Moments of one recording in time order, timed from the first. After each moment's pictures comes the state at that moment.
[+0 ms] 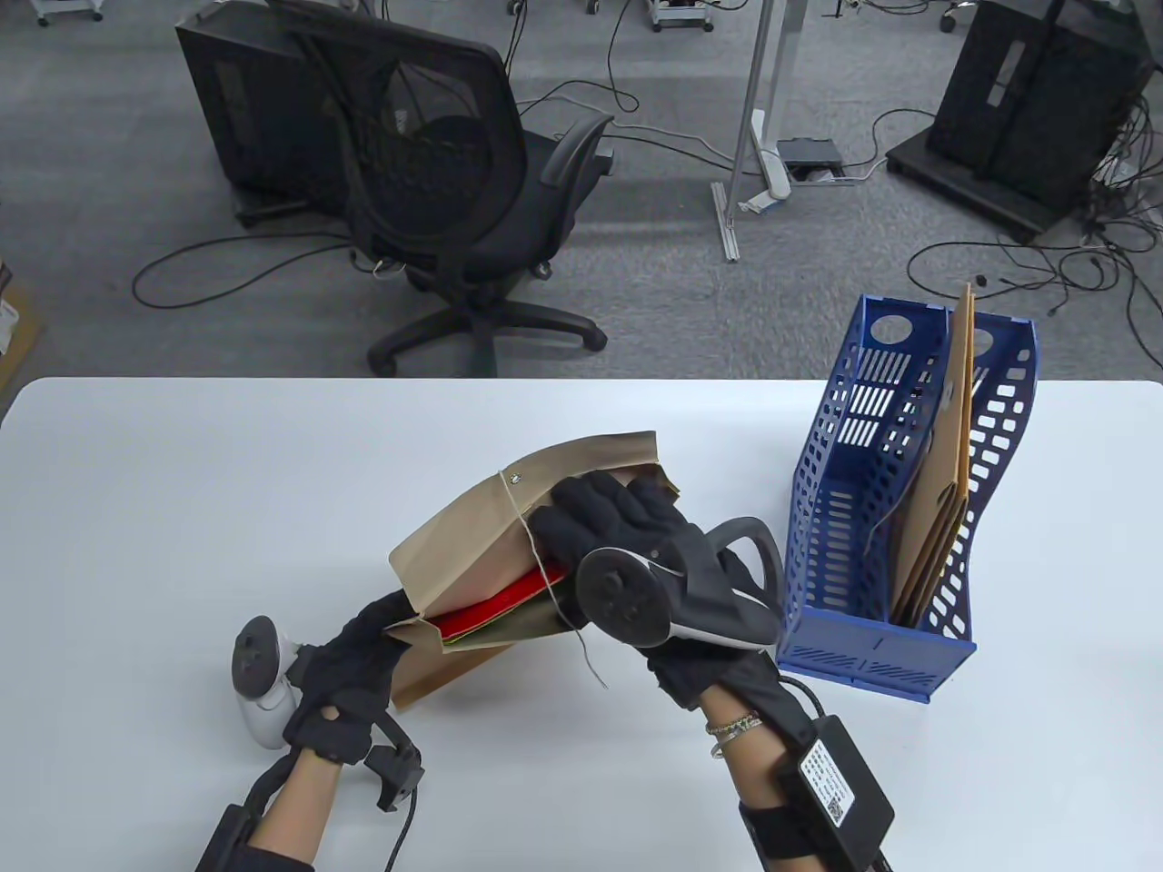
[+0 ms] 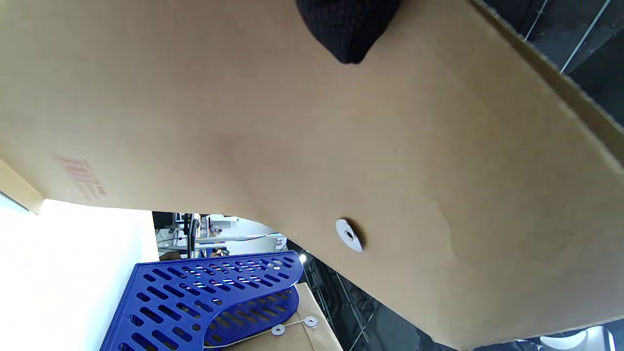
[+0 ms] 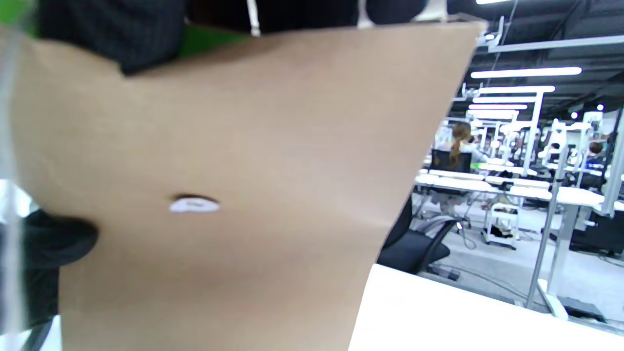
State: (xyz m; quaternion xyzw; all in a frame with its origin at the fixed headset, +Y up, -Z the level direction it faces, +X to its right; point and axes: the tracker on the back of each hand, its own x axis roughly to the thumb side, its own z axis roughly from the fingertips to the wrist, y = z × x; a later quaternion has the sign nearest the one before) left_hand -0.255 -0.738 -0.314 0.00 -0.21 0.73 0.65; right_hand 0.033 -0.518 -0.294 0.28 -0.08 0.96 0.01
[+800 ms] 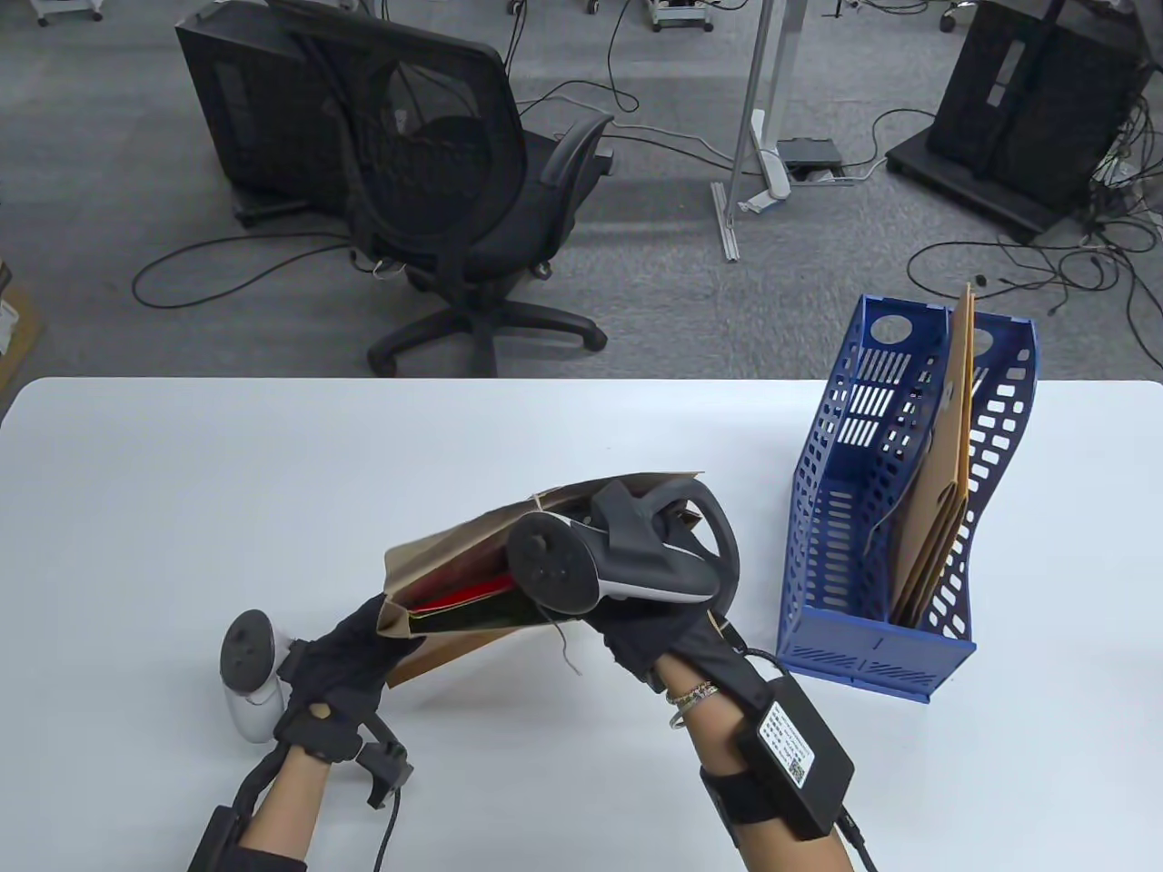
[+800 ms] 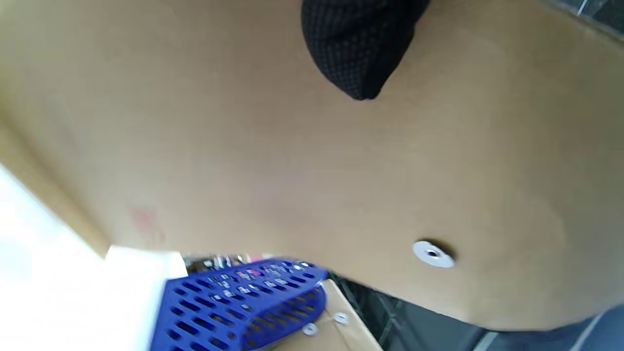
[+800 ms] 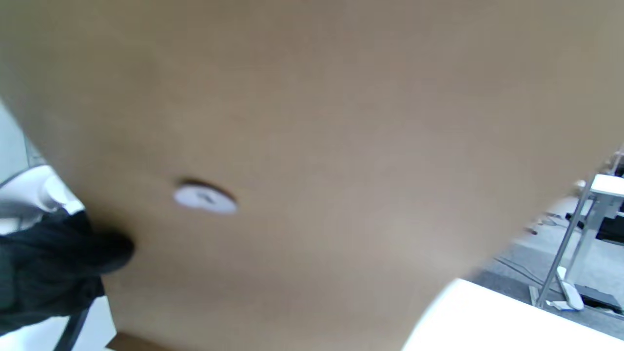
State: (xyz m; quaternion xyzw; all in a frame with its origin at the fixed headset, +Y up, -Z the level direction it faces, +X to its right) left_hand -0.265 -0.726 -0.314 0.01 -0.20 0.67 0.72; right_hand -0.001 -0.487 -0.302 0.31 -0.03 0.95 -0.02
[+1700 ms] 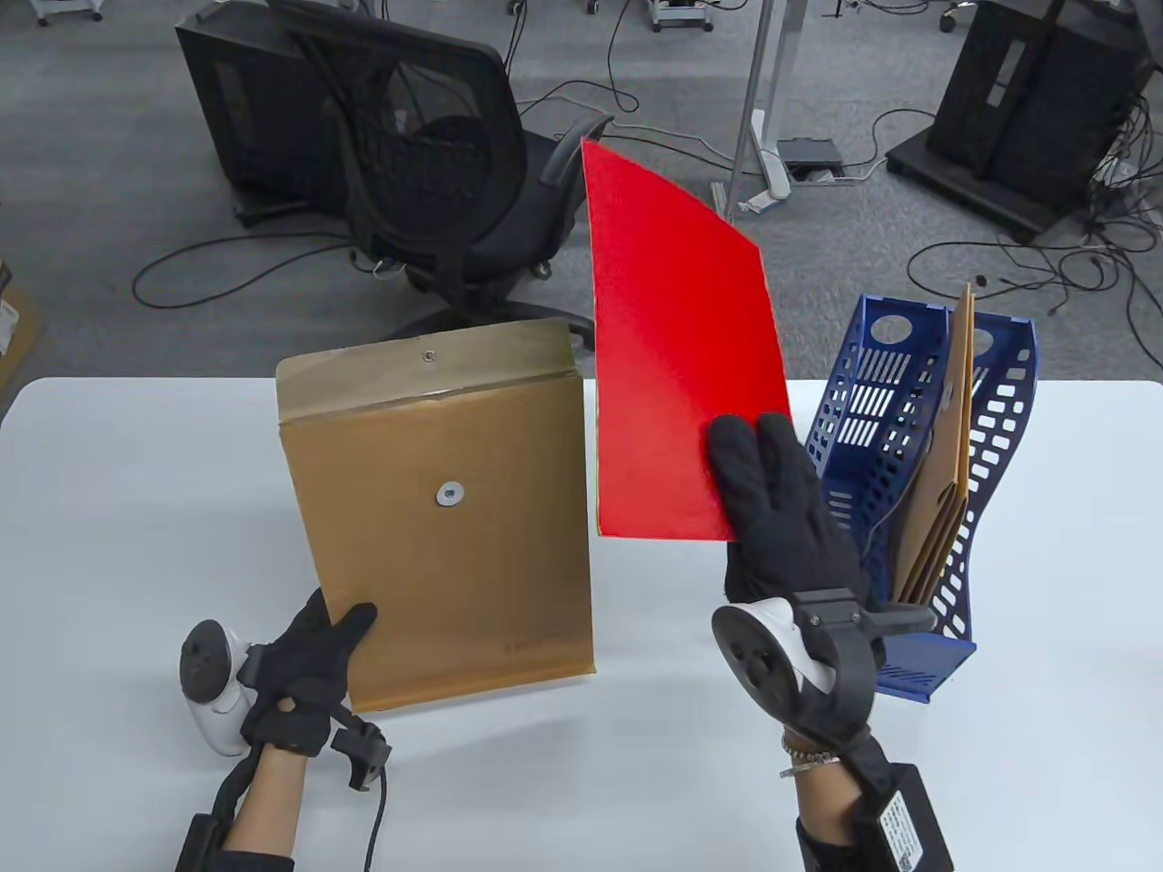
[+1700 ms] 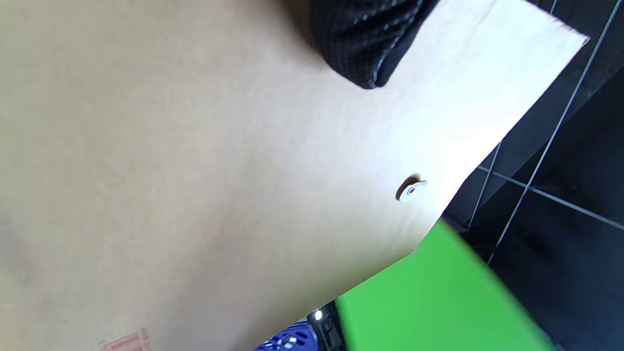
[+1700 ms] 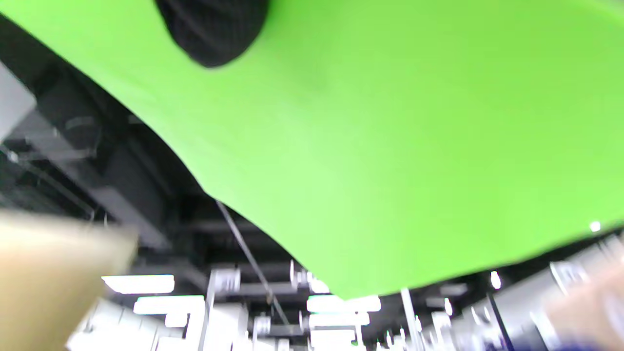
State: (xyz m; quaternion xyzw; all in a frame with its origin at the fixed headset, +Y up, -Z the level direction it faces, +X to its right) left_hand -0.300 -0.732 -0.314 0.05 -0.13 0.74 0.66; right_hand 0.115 -0.535 -0.269 0.03 -0.45 0.89 0.04
